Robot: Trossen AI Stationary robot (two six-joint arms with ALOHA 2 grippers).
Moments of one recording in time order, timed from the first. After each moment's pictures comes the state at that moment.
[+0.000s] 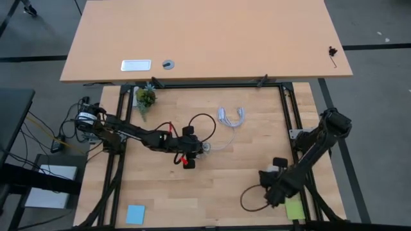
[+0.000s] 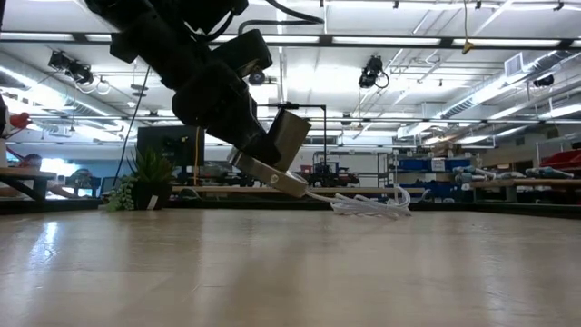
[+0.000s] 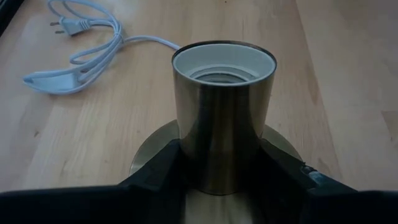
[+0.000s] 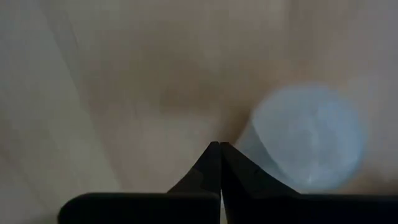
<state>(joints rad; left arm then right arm) -0.15 1.61 0.84 0.05 -0.26 0.00 0.84 1.62 0.99 -1.05 0.05 1.06</state>
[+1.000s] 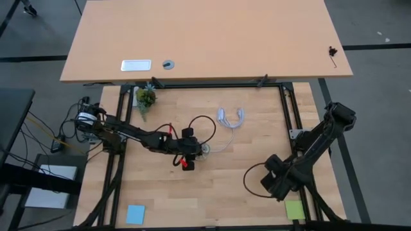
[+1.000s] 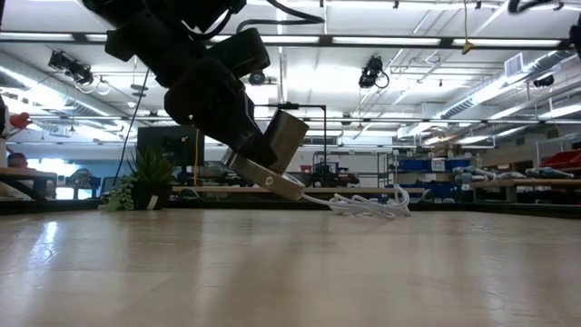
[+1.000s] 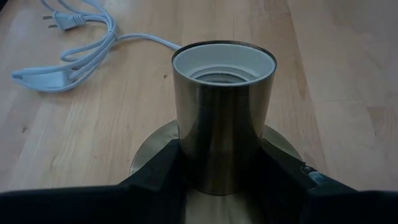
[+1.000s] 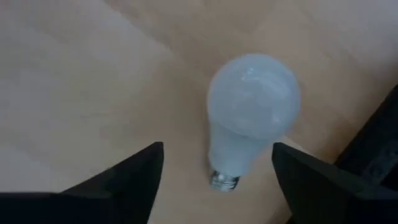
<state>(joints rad) -0.17 1.61 0.84 0.03 -0.26 -0.03 0.85 1.50 0.95 -1.14 0.10 1.83</state>
